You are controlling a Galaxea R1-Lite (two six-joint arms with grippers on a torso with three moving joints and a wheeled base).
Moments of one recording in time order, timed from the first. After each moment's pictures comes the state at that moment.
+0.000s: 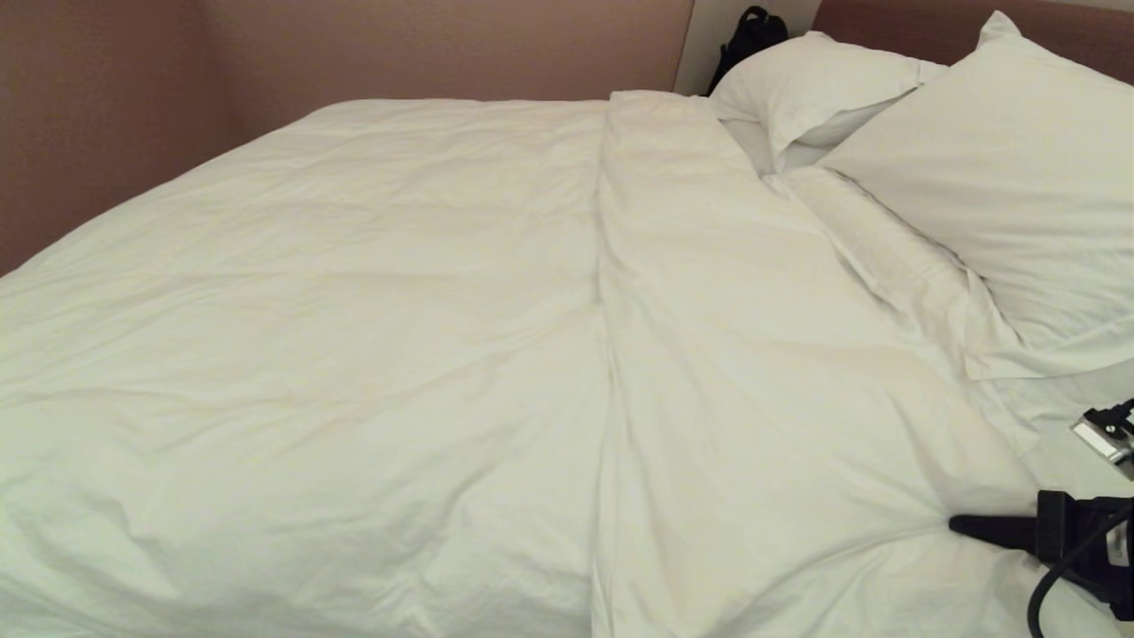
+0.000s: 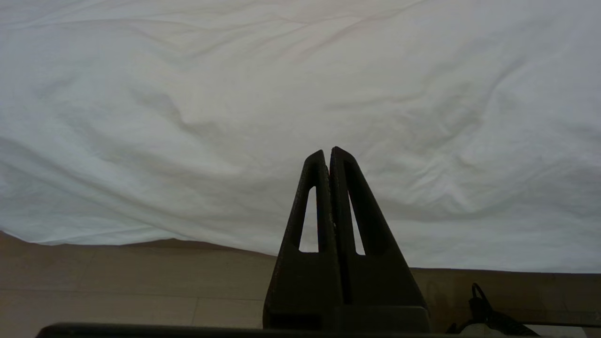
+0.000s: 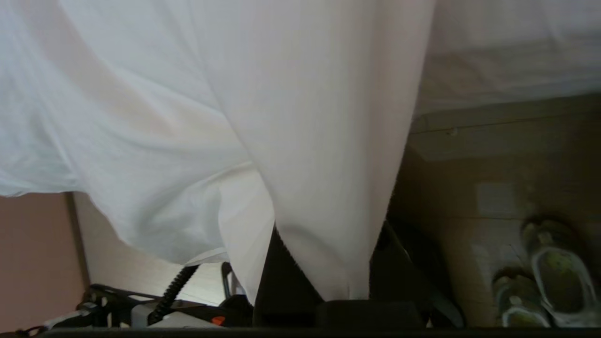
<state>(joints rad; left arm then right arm) 0.01 0.00 0.00 0.01 -0.01 0.02 -0.29 1.33 -0.47 -0.06 0.58 0.23</state>
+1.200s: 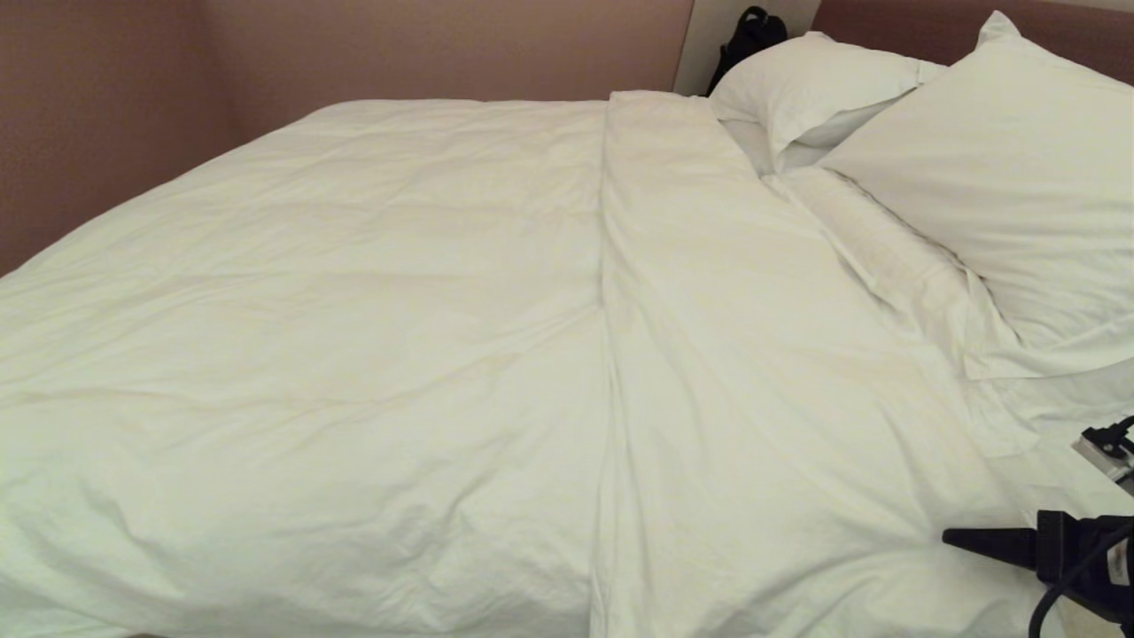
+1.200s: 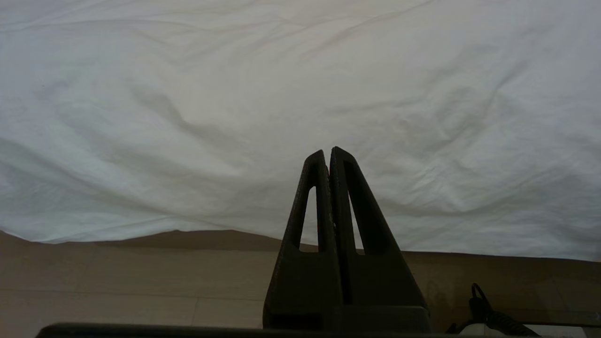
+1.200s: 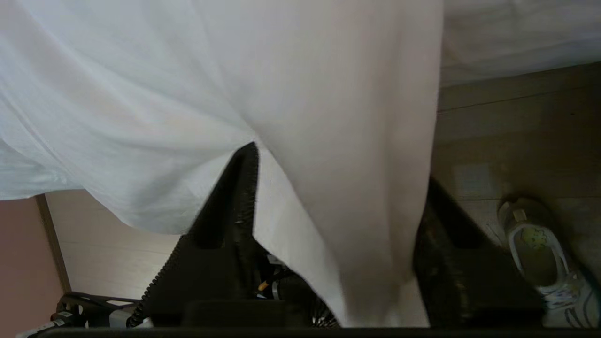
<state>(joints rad) 0.01 0.00 0.00 0.01 -0.01 0.02 -0.29 1.33 -0.44 -0.06 0.53 0.22</state>
